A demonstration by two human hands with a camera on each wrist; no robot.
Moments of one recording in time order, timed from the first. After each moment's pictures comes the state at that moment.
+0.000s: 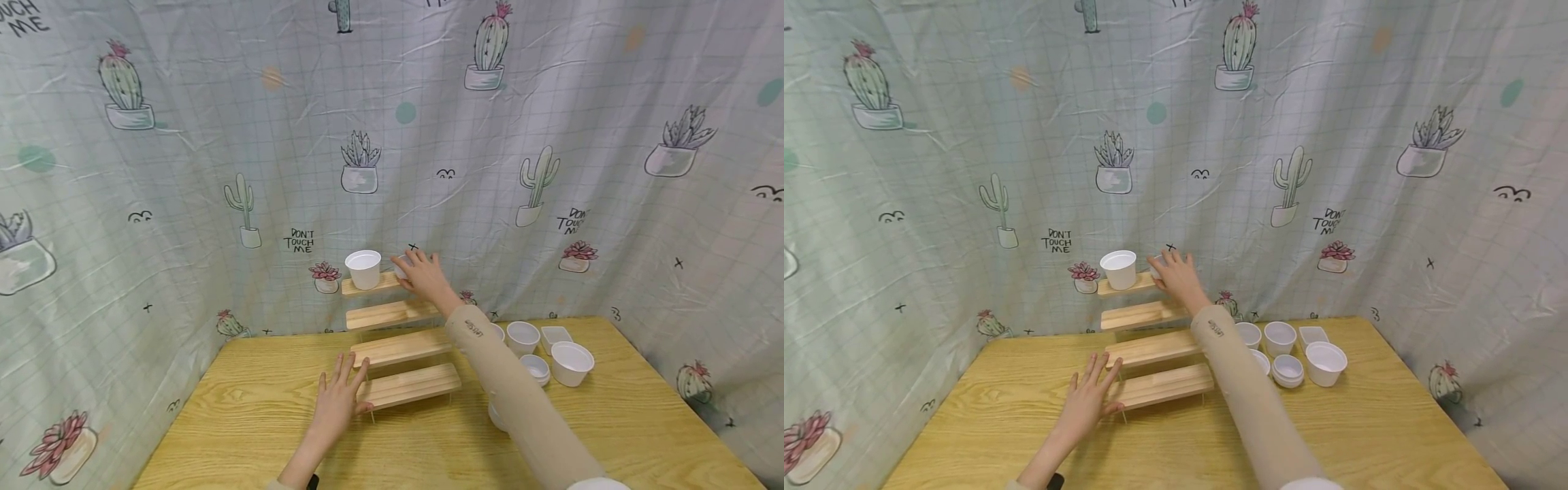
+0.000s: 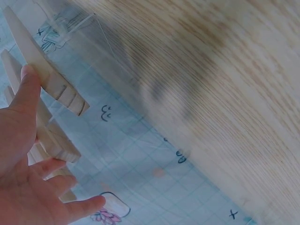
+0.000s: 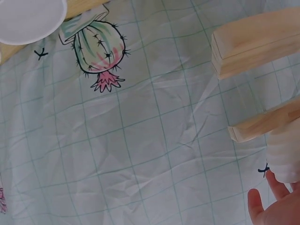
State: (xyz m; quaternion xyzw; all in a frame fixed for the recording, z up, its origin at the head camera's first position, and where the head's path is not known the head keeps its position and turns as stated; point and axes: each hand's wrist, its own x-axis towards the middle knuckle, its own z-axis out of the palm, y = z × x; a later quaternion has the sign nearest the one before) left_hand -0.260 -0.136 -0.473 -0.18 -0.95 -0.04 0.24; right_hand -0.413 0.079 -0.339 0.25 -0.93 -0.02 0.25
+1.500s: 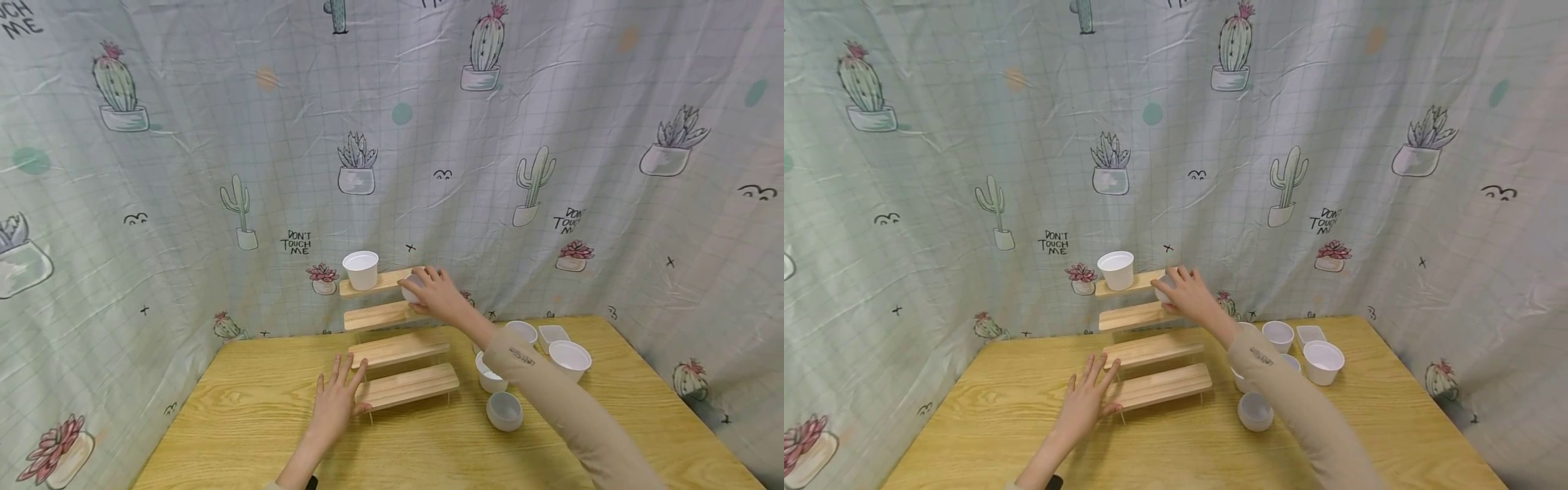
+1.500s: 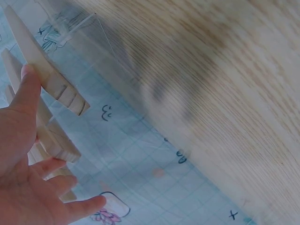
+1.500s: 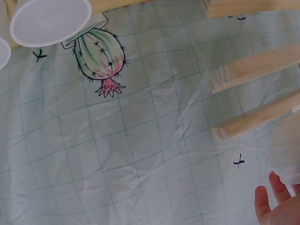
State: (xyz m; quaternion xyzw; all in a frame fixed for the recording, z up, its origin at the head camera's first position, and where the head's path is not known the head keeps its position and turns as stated) left_hand -0.260 -0.137 -0.472 -0.19 -0.95 -0.04 0.24; right_hand -0.373 0.111 -0.356 0.35 -0.87 -0.04 0.36
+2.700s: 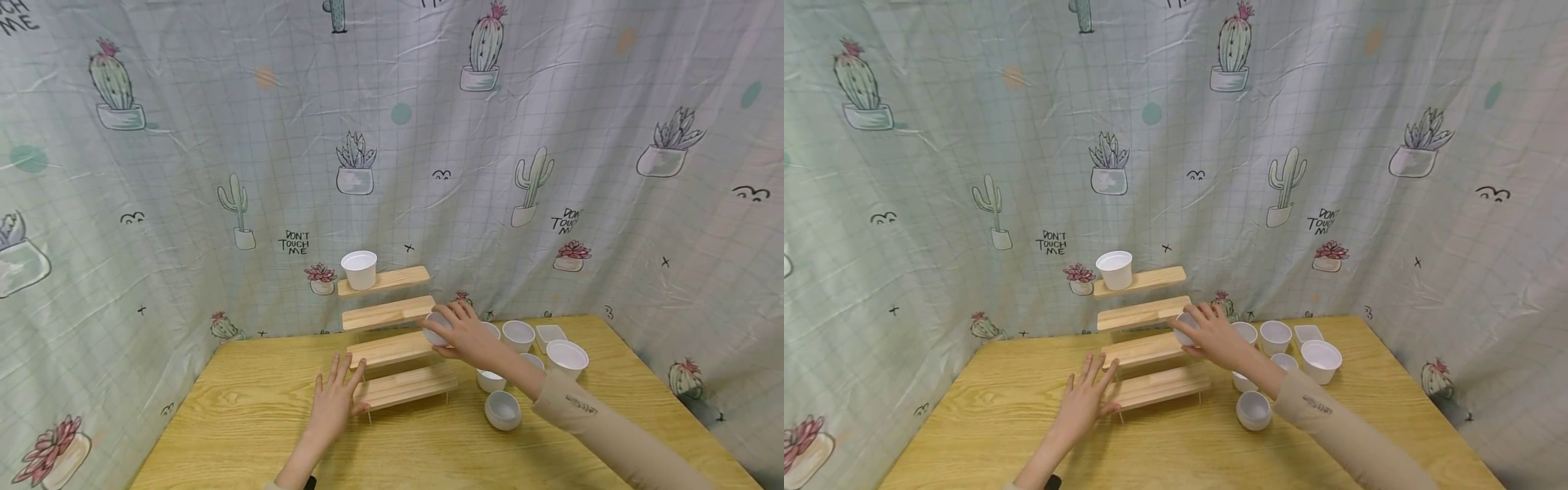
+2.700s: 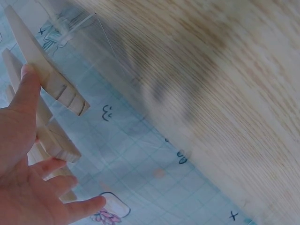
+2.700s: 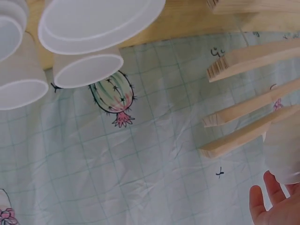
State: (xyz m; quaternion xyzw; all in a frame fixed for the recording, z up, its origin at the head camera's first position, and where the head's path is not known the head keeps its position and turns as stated) left_hand -0.262 -0.138 -0.474 -0.19 -0.95 -0.04 0.24; right_hand -0.310 0.152 -0.391 0.41 -0.84 -0.03 0.37
